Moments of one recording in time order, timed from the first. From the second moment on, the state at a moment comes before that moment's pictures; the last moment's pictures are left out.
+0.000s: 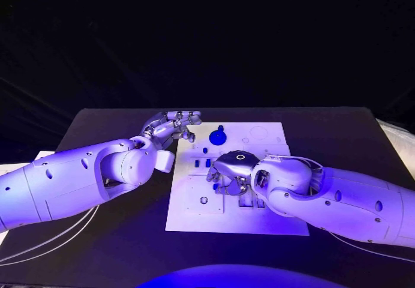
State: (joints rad) left arm 1.13 -0.85 -0.02 1.57 0.09 -0.29 0.39; left_hand 1.36 -0.13 0.45 0.00 0.08 1.05 0.17 0.12 0.07 1.18 0.09 0.19 0.10 1.24 0.01 0.99 0.51 0.17 1.19 0.12 0.65 1.00; right arm 1.08 -0.67 -0.05 1.66 -1.75 -0.09 -0.17; right_hand 1.39 -0.14 0.32 0.09 0.10 0.99 0.17 0.06 0.06 1.04 0.11 0.07 0.06 1.47 0.02 1.17 1.02 0.12 1.22 0.13 1.22 0.97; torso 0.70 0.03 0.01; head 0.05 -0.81
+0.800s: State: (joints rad) left arm 1.13 -0.86 -0.02 1.56 0.09 -0.29 0.38; left_hand 1.36 -0.13 0.44 0.00 0.08 1.05 0.17 0.12 0.07 1.18 0.09 0.19 0.10 1.24 0.02 0.99 0.51 0.17 1.19 0.12 0.65 1.00; right arm 1.19 -0.92 -0.03 1.78 -1.77 -0.18 -0.22; right_hand 1.41 -0.15 0.22 0.08 0.11 1.00 0.12 0.07 0.07 0.98 0.08 0.10 0.06 1.46 -0.02 1.13 0.98 0.12 1.21 0.09 1.19 0.93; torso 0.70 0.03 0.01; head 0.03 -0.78
